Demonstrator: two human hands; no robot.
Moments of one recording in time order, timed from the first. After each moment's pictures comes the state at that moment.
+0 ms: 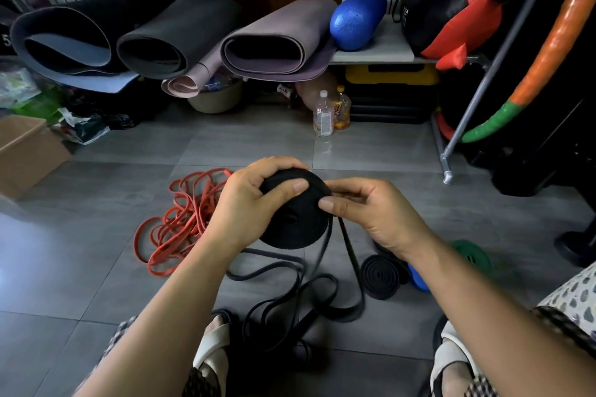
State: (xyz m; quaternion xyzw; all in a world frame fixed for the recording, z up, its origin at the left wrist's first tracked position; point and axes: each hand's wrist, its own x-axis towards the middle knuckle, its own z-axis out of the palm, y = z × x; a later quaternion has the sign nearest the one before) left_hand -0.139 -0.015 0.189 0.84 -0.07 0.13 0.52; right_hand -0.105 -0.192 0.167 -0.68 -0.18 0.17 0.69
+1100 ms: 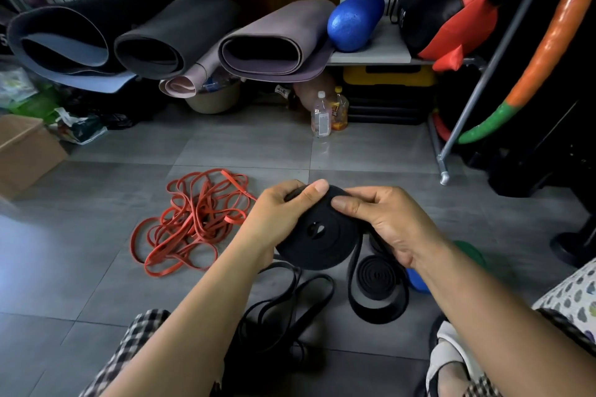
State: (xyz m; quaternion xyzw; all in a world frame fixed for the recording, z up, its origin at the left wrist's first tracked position) left_hand -0.134 -0.052 0.176 0.73 0.12 -0.05 0.67; right_hand -0.107 -0.205 0.164 -0.64 -0.04 0.21 0.74
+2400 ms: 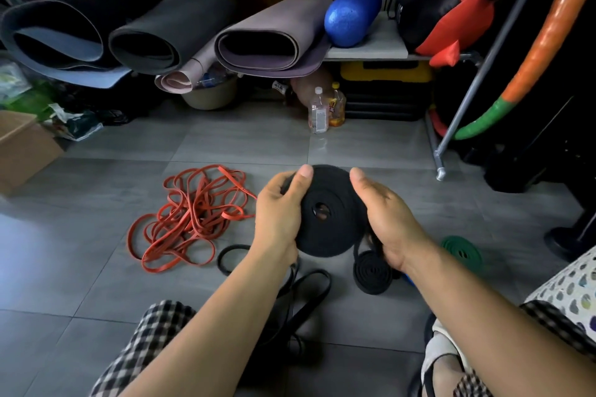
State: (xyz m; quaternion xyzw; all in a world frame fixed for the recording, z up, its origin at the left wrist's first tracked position) left_hand -0.129 -0.076 0.159 0.62 0.19 0.10 0.75; right_hand -0.108 -0.200 0.147 -0.66 -0.02 0.14 0.74
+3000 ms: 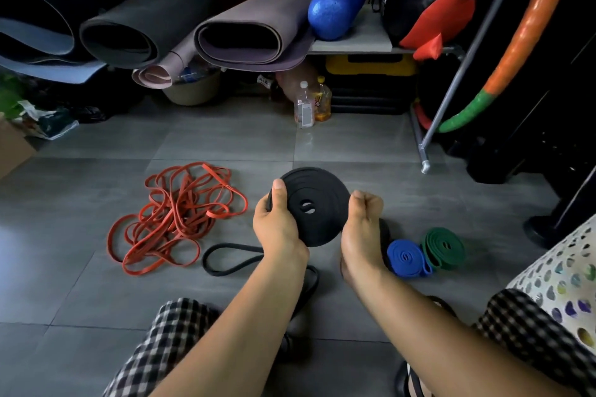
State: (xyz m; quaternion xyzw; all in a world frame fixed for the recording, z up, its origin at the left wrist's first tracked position) left_hand -0.113 -0.106 0.123 0.46 0.37 0.13 0.80; right_hand -0.116 -0.179 0.112 -0.65 0.20 -0.04 0.73
